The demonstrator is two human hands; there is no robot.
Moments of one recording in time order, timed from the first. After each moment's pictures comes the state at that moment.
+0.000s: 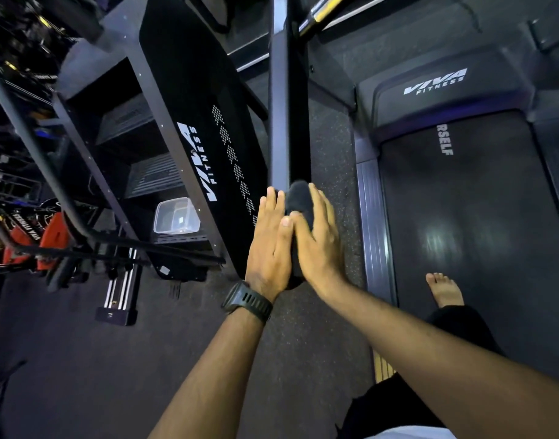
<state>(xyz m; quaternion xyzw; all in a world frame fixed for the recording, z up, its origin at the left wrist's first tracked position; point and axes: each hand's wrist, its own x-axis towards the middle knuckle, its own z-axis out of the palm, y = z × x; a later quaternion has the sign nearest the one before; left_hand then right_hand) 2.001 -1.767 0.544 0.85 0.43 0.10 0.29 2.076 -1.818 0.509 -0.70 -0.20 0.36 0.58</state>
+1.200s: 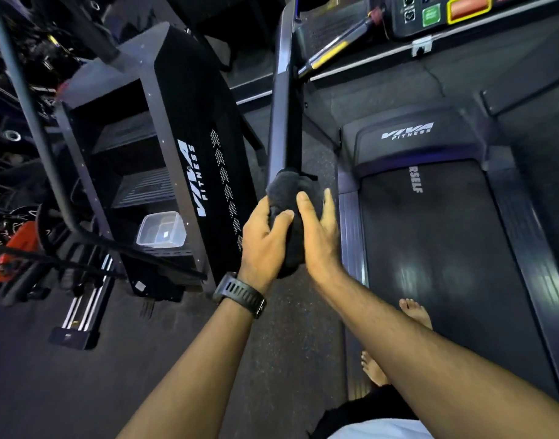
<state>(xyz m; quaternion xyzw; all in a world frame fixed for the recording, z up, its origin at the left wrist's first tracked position) 2.016 -1.802 0.597 0.76 0.43 0.27 0.42 2.086 -1.844 0.551 -0.59 -0.08 0.41 0.69</state>
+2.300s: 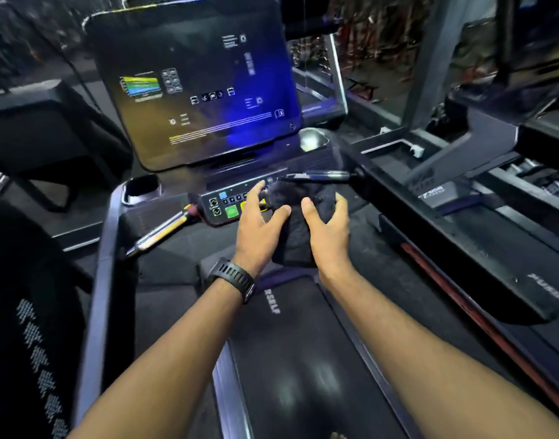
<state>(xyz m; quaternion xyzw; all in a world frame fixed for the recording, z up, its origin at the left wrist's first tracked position) 2.401 -1.814 0.682 0.79 0.18 0.26 0.52 2.455 -1.922 0.658 -0.70 -0.05 0.00 0.71</state>
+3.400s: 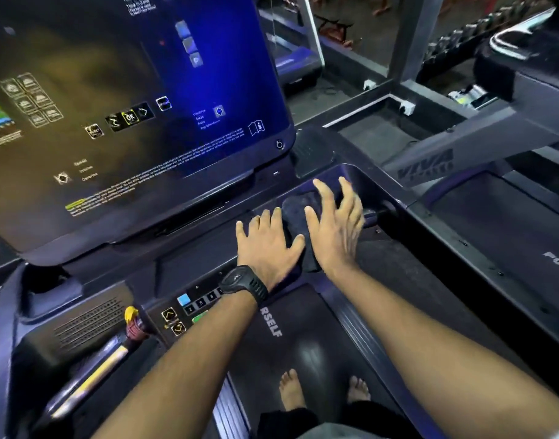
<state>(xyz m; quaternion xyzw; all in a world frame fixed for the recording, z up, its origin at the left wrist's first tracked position) 2.695 -1.672 0.590 0.98 0.15 -0.01 0.08 2.758 -1.783 0.554 -0.93 -0.08 -0.18 0.30</state>
